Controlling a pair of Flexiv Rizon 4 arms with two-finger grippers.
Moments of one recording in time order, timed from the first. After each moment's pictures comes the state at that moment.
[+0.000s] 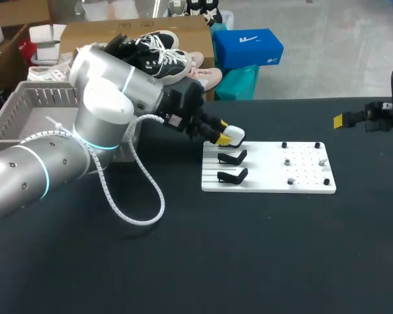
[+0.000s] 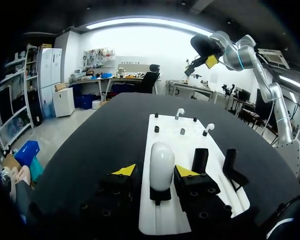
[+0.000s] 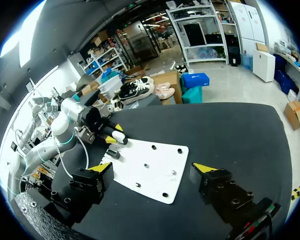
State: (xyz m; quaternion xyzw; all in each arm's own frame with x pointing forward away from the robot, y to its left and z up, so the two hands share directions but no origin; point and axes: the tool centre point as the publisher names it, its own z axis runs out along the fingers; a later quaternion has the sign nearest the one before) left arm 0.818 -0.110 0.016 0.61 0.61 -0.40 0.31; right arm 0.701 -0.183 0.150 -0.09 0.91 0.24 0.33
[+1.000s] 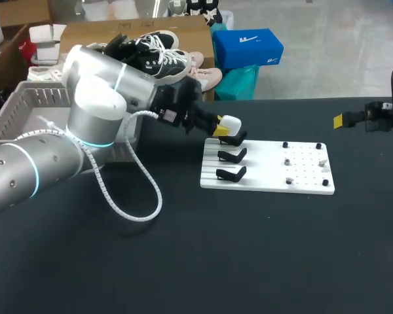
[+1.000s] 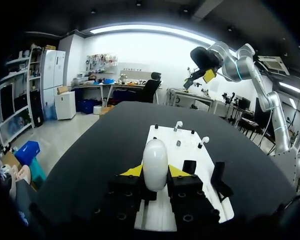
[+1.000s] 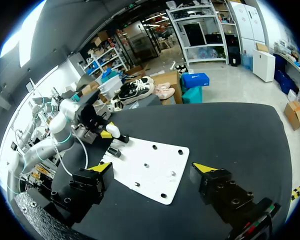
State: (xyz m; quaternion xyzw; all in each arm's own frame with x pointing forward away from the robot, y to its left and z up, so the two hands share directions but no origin) left arm 0.815 -0.100 0.045 0.58 0.61 -0.43 0.33; right arm 0.701 -0.183 0.150 -0.09 0.91 0.24 0.33
